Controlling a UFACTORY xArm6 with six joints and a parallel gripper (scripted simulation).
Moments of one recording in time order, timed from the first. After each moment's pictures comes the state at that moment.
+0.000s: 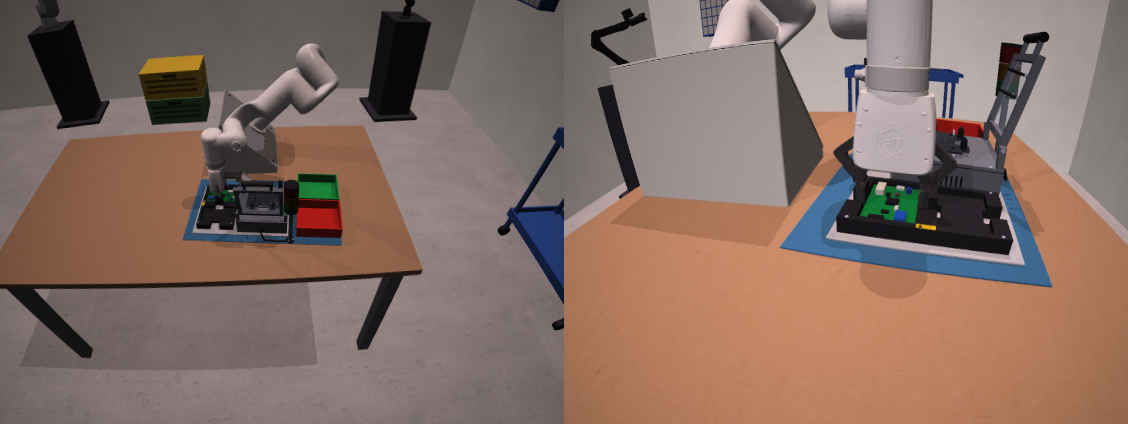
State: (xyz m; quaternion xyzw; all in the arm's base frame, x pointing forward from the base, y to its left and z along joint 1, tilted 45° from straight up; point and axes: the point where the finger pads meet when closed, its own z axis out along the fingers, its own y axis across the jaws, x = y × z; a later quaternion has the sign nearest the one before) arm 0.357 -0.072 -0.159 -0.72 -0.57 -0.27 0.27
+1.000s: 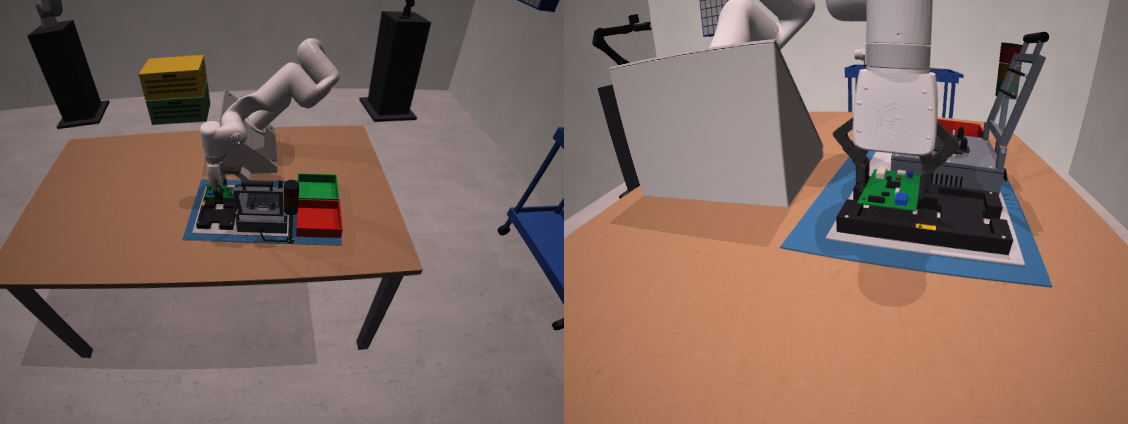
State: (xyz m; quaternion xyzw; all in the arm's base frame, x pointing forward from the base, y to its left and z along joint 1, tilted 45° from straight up) arm 0.355 -0.090 -0.140 -0.72 -0.57 -0.27 0.27
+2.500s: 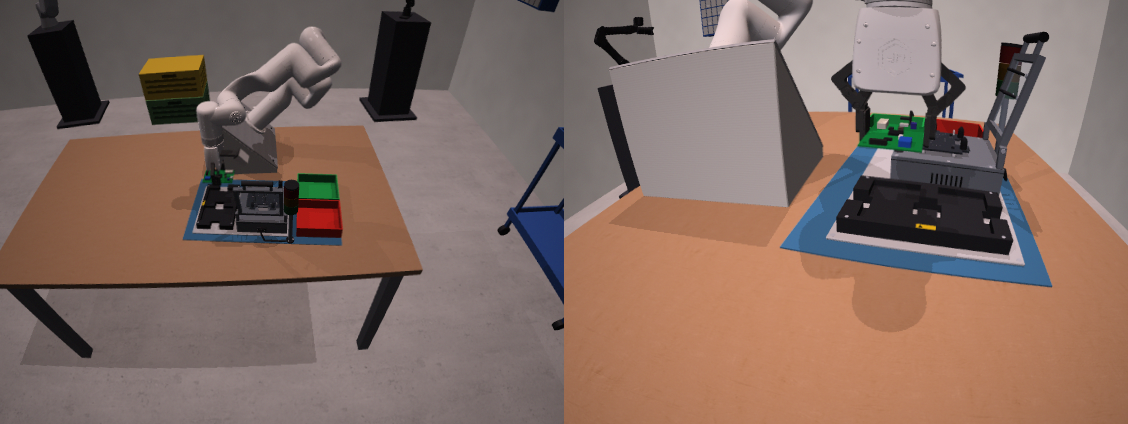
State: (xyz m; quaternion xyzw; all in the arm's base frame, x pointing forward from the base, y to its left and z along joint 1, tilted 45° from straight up) arm 0.348 -0.142 -0.089 -0.72 -0.57 -0.27 0.27
